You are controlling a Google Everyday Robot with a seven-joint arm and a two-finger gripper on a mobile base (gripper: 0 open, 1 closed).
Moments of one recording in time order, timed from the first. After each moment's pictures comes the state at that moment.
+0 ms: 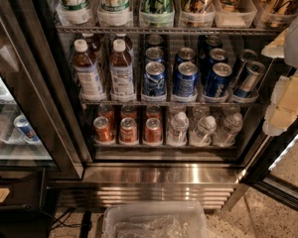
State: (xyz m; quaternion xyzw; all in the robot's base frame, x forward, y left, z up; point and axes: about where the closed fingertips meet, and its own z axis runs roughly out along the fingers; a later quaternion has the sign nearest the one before) arm 0.438 -0.217 0.976 -0.60 0.78 -0.03 0.16
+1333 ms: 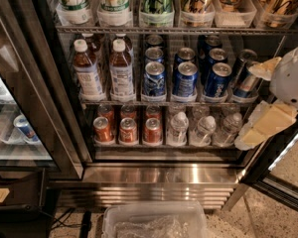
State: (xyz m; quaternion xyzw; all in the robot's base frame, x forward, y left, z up) arm 0.443 -0.195 0.932 -0.56 0.78 0.02 0.28
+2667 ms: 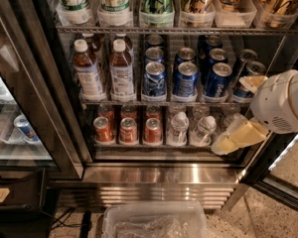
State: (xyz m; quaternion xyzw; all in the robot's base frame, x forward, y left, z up) arm 0.456 -0.174 0.897 -0.51 0.78 0.02 0.35
